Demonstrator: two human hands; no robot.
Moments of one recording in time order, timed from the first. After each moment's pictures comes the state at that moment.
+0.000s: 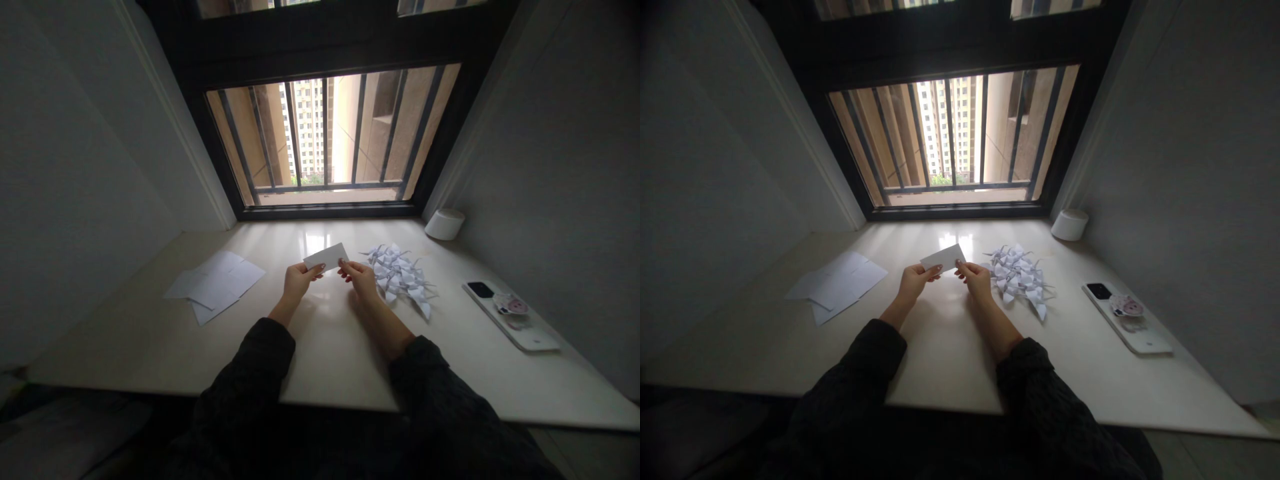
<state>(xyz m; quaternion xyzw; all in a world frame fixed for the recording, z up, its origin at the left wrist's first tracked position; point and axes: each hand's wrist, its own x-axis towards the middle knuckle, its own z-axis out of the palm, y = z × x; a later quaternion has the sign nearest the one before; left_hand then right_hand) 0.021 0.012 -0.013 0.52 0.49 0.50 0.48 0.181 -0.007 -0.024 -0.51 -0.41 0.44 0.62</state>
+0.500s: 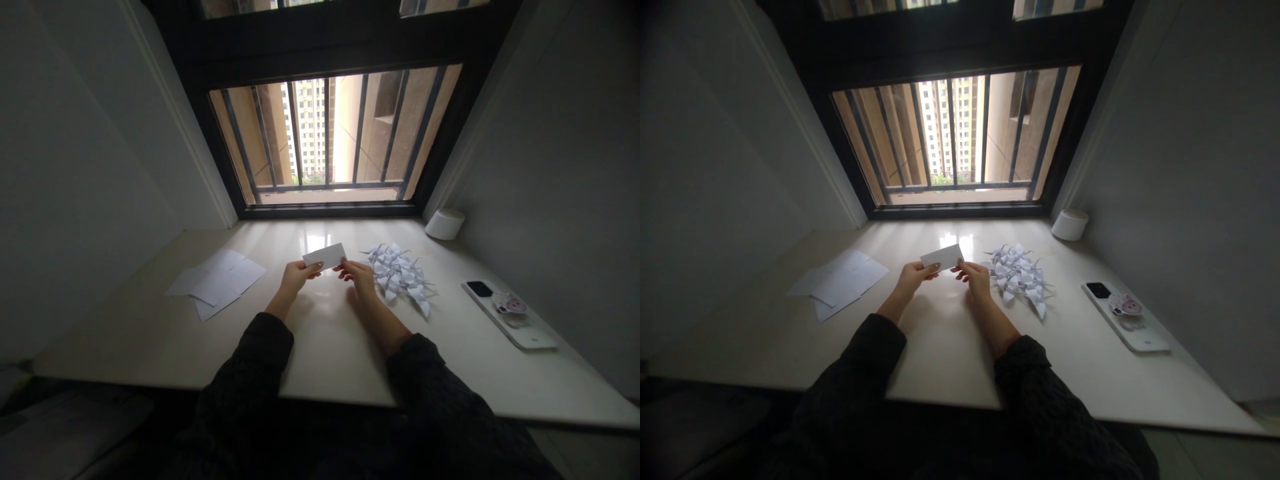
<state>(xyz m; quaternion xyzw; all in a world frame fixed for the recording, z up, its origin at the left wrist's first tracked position) 0.012 0.018 -0.013 0.51 0.48 0.47 0.53 0.180 -0.009 -0.023 -0.47 -0.41 0.48 0.62</state>
